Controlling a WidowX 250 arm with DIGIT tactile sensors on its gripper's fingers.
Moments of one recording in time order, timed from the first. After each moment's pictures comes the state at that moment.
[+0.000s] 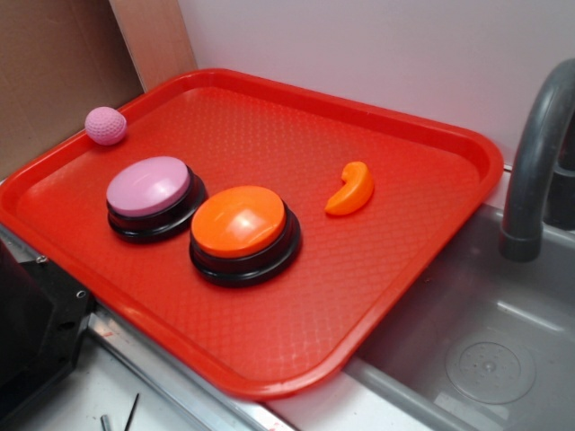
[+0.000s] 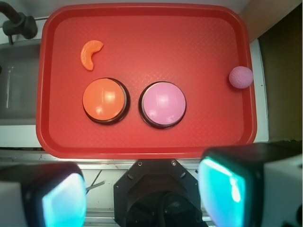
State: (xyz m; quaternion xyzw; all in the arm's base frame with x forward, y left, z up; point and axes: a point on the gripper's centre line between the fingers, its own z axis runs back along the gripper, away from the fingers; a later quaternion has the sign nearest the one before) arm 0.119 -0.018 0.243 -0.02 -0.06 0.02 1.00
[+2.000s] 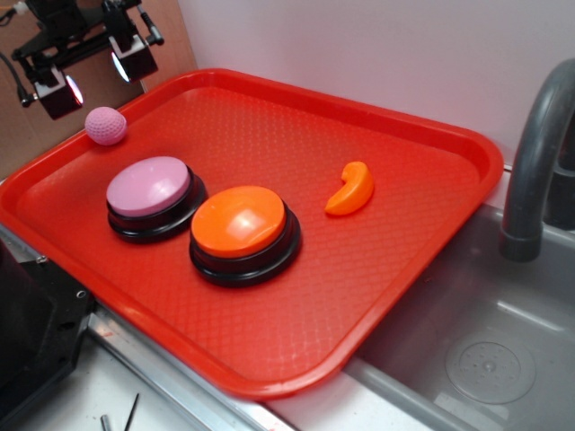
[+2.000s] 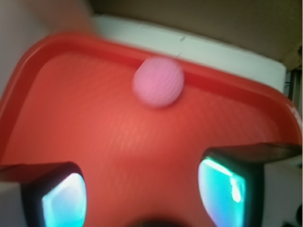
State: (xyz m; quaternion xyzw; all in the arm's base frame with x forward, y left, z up) arm 0.209 0.122 0.088 0.02 -0.13 0.61 0.78
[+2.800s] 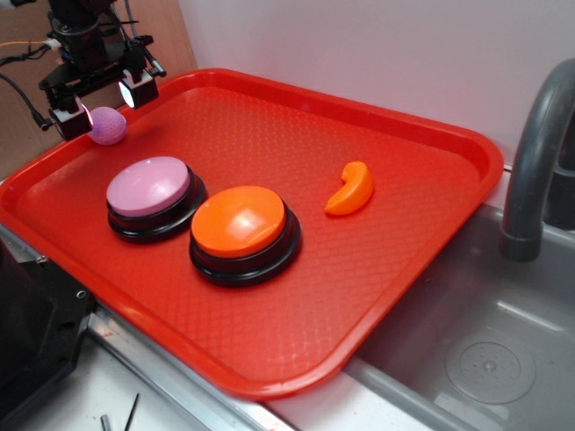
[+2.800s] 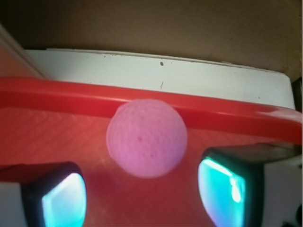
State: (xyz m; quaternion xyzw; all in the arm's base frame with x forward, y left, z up) arm 0.220 0.160 0.046 0.09 -0.12 0.67 0.73
